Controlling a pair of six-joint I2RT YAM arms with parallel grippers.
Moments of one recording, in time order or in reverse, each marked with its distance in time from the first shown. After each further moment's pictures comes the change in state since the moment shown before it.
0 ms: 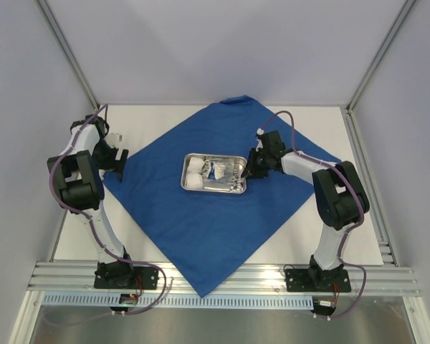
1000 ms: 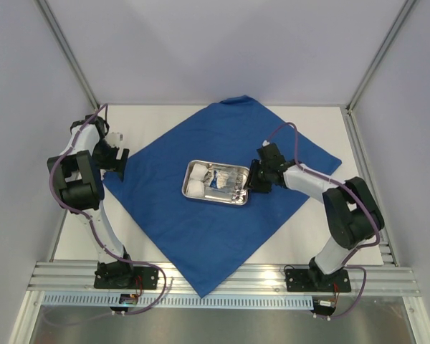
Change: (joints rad) left arm 0.000 0.000 0.000 0.005 0.037 0.000; right arm 0.101 -0.186 -0.182 -0.047 0.207 0.198
